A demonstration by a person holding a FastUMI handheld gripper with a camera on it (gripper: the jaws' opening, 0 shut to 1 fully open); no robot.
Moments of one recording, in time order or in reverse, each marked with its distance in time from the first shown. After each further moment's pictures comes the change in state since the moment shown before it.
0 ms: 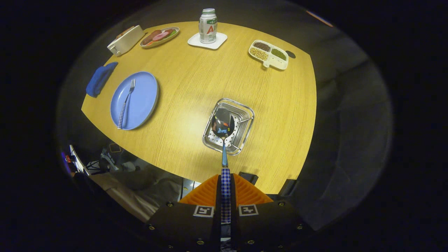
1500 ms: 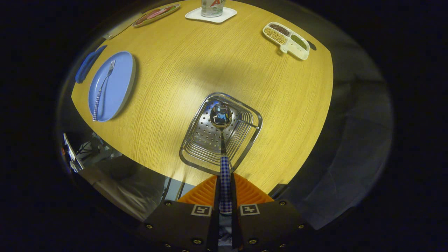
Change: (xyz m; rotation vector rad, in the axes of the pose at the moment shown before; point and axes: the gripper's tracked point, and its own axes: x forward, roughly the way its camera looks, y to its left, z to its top) arm 0.040 -0.014 0.024 -0.099 0.200 -0.050
